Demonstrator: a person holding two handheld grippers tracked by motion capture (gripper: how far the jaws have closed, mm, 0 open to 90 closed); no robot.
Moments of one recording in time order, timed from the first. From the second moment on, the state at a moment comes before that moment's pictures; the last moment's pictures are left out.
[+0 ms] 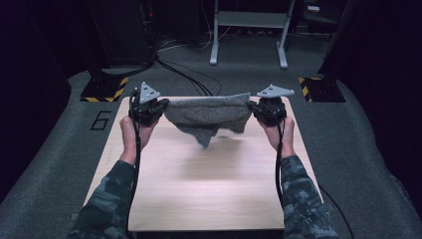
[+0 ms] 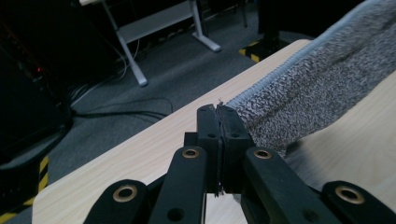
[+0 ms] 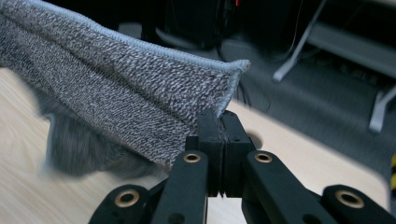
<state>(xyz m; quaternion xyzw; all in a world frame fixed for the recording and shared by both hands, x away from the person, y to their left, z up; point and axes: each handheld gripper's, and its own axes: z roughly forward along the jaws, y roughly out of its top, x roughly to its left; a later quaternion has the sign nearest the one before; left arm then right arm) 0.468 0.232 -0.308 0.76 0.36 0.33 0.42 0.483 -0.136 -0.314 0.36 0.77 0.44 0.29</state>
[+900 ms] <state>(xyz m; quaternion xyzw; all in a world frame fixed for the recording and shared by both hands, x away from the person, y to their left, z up) 0.354 0.231 -0.444 0.80 0.36 0.17 0.45 0.370 -0.179 -0.456 0.39 0.80 0.43 0.15</state>
